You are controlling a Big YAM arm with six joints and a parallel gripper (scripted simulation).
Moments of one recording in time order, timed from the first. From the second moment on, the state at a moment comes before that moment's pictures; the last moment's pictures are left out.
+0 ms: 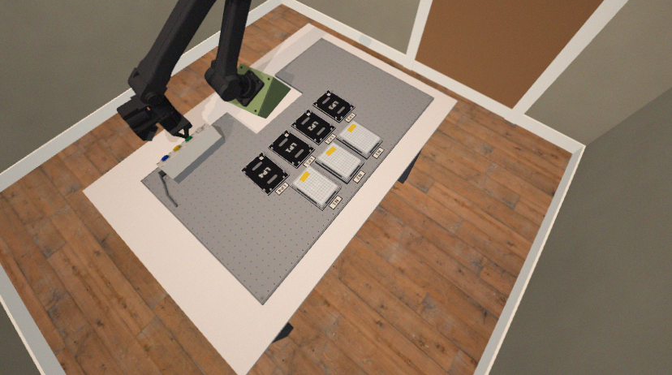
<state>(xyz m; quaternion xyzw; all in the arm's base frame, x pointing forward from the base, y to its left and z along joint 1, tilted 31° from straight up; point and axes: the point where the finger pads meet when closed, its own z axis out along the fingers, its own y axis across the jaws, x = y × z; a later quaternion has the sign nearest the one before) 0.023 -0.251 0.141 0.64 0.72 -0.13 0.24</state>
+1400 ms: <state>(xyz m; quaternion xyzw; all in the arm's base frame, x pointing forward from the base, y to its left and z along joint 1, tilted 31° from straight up) 0.024 -0.253 0.138 0.64 0.72 -0.13 0.24</state>
